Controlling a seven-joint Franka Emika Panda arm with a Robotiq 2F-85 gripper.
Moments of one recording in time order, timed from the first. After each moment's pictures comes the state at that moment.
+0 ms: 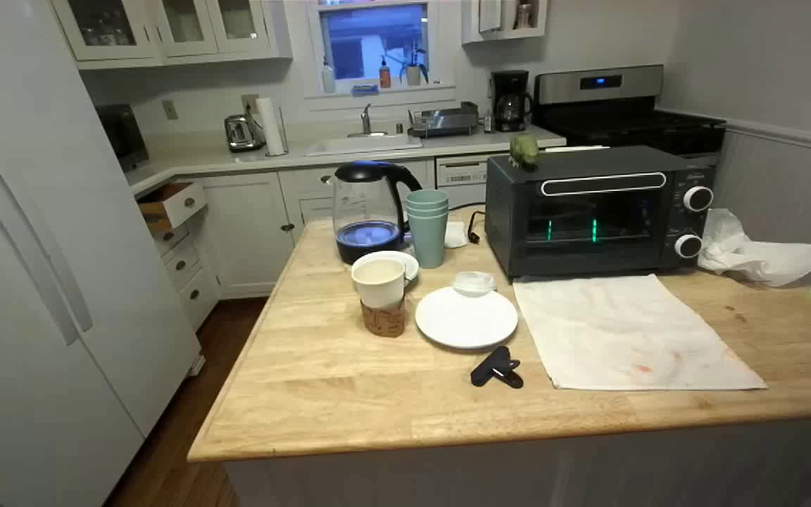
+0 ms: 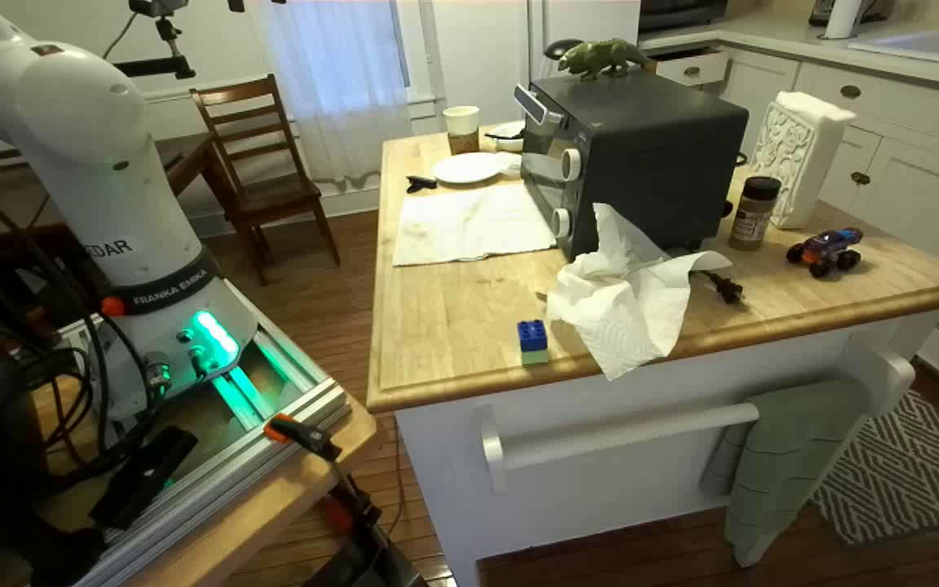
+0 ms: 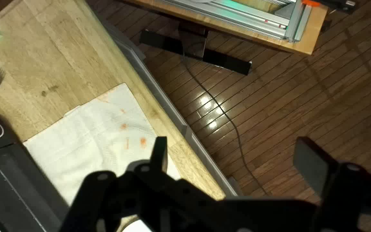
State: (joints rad) arm 0.16 -0.60 0.16 -2.31 0.02 1.48 0.00
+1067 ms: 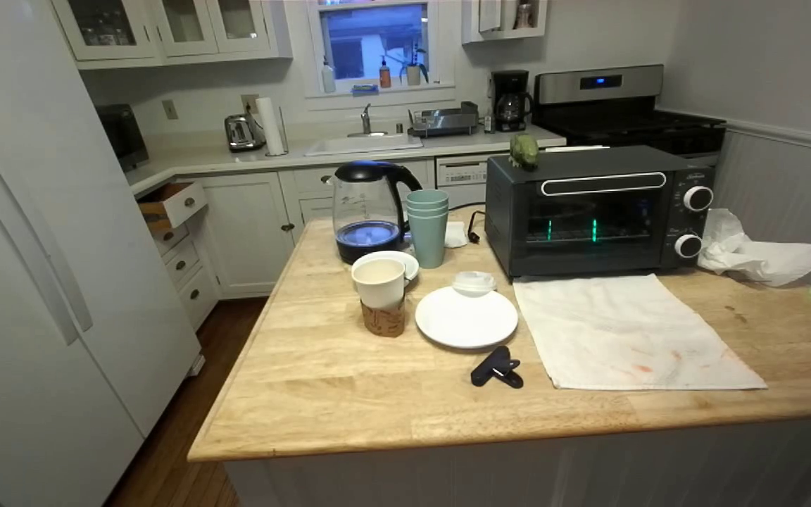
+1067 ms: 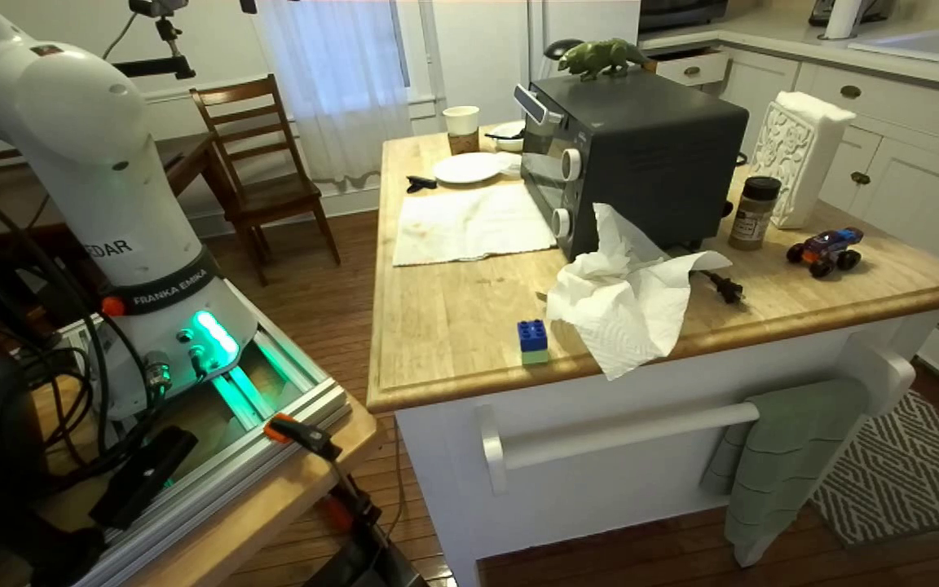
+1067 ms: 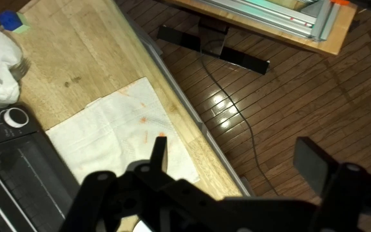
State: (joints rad) arm 0.15 -0.60 0.14 -2.31 -0.05 1.50 -0.05
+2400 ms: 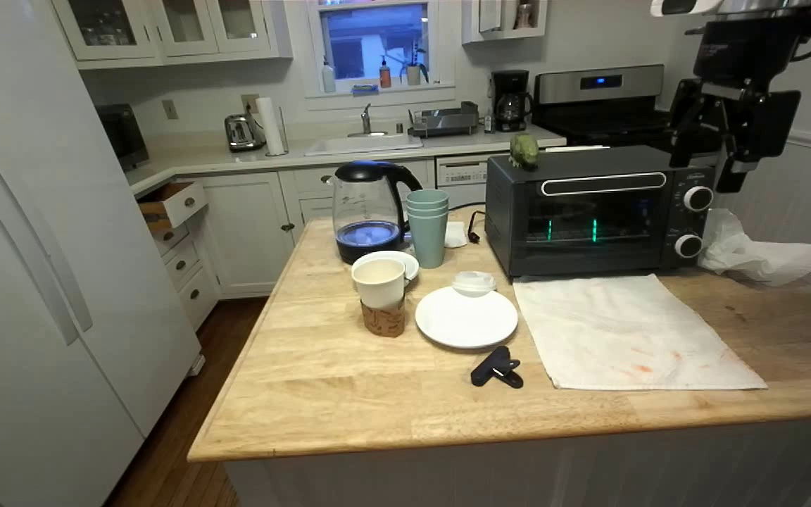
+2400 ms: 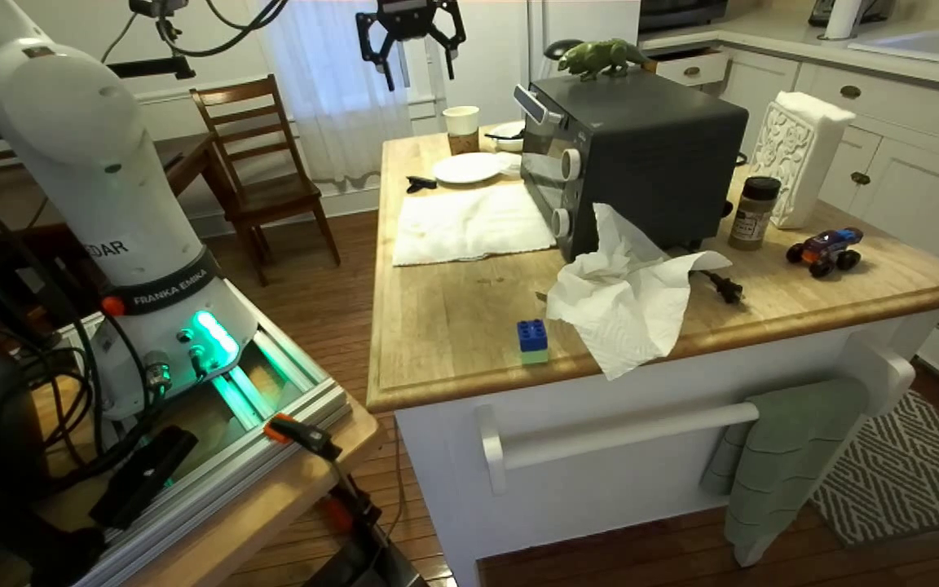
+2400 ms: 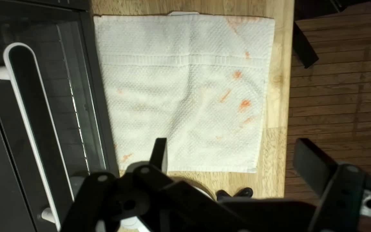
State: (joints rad) arm 0.08 -0.38 -0.24 -2.48 -0.18 2.14 -0.88
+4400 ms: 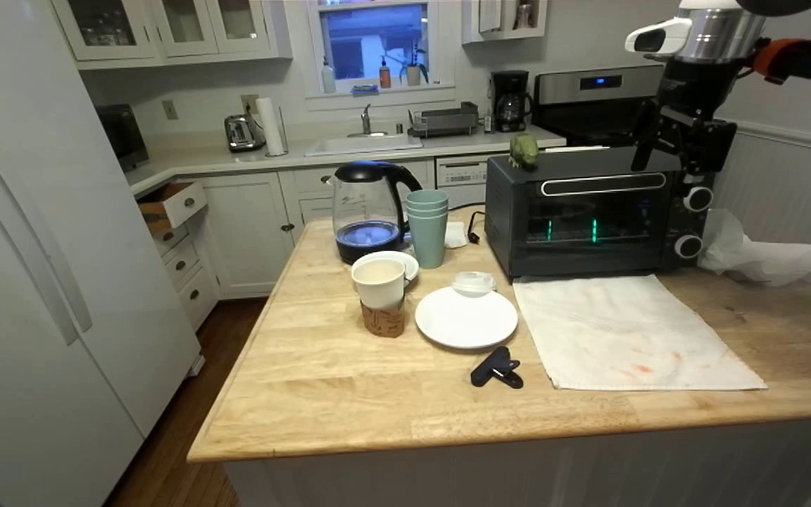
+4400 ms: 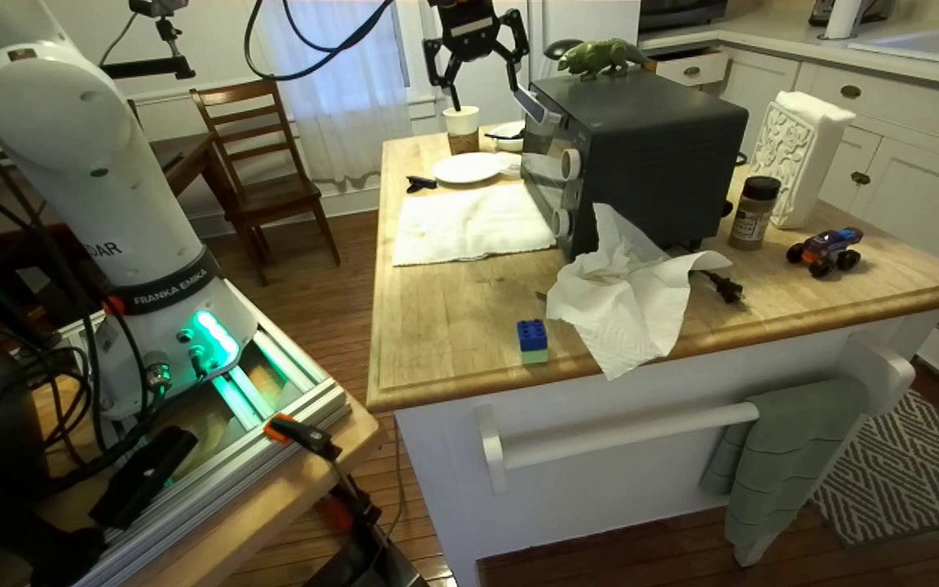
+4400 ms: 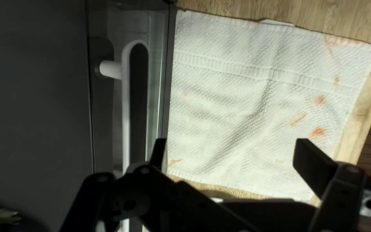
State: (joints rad) arm -0.04 -0.16 -0.24 -2.39 -0.16 2.38 -1.17
